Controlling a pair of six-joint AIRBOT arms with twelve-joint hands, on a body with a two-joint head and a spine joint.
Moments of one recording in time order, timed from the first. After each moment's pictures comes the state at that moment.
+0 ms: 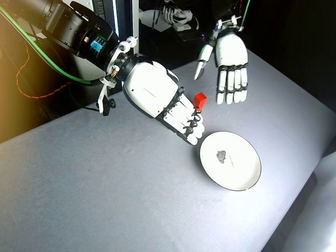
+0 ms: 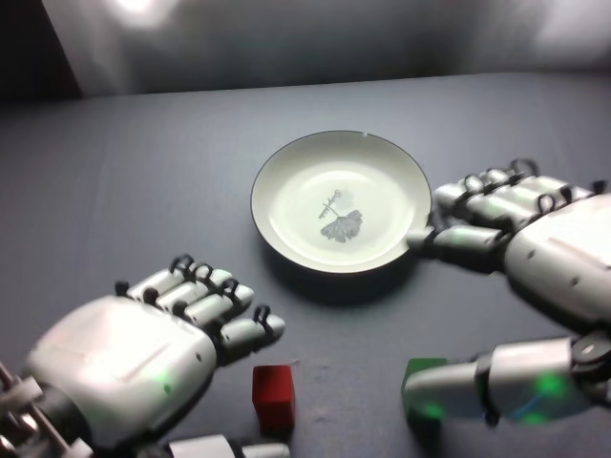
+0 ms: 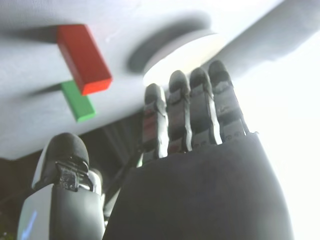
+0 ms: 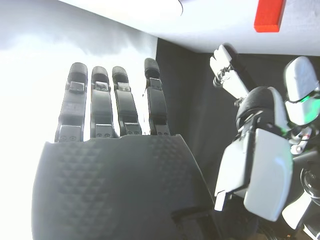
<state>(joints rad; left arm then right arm) 0.69 -0.84 0.47 -0.74 -0.87 1.71 -0.44 -0.81 0.48 0.89 0.72 -1.80</state>
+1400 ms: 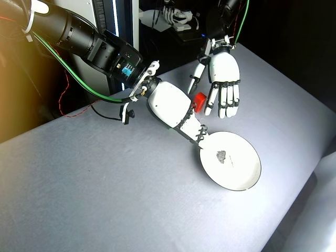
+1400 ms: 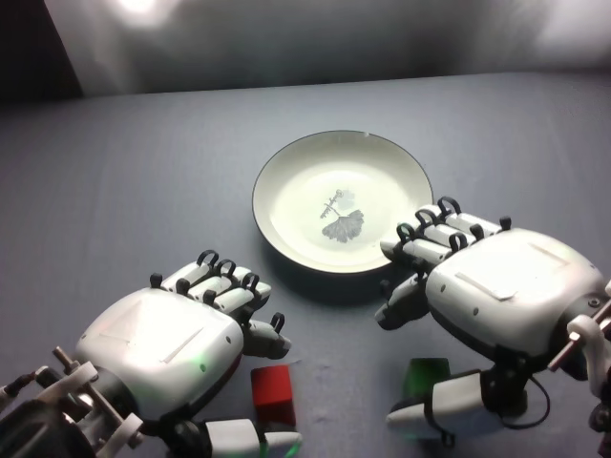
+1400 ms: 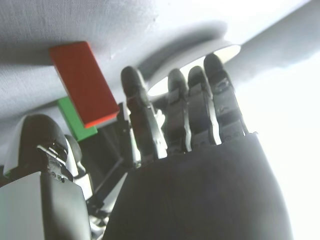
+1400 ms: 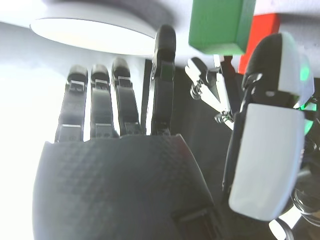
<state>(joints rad) 0.68 -1.01 0.62 -0.73 -0.91 1.69 -0.47 -1.07 0.64 0.95 0.79 -1.92</state>
